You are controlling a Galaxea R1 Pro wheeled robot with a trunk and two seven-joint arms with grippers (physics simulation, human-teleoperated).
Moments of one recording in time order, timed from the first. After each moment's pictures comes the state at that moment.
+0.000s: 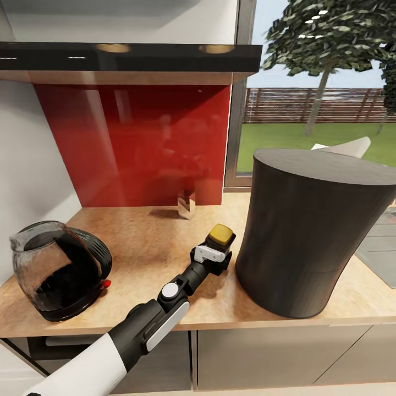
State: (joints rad) left arm -0.70 -0.05 -0.83 -1.08 0.50 -0.05 0.11; right arm -0.09 -0.09 0.02 -0.19 0.01 -0.23 0.00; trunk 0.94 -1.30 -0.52
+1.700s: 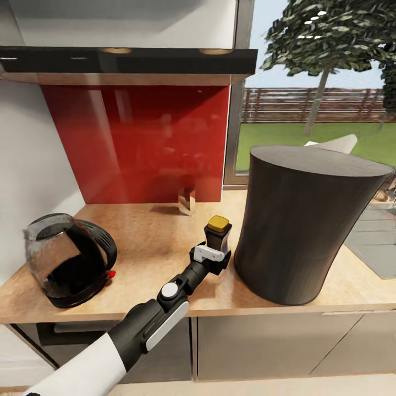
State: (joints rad) left arm -0.70 -0.04 -0.82 -1.08 0.50 -0.05 0.12; right arm -0.09 -0.09 0.02 -0.19 0.01 -0.23 0.00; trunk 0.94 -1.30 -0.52
